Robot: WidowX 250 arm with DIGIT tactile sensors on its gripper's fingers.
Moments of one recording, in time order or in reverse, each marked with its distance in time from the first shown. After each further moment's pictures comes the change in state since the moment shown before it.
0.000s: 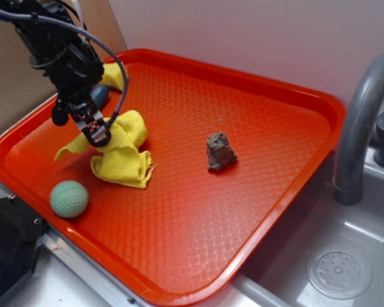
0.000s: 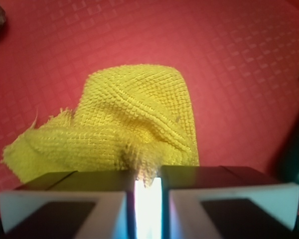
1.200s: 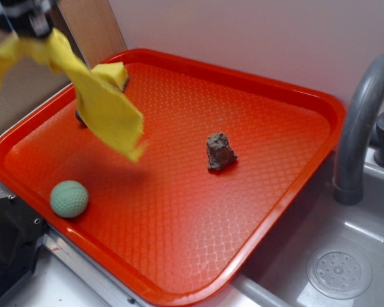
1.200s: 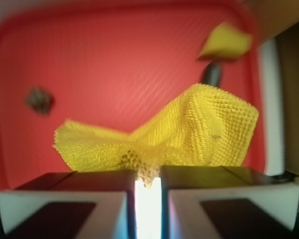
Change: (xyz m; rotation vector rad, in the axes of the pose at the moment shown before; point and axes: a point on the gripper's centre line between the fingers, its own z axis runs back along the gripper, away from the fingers) arm 0.008 0.012 0.153 -0.018 0.096 0.432
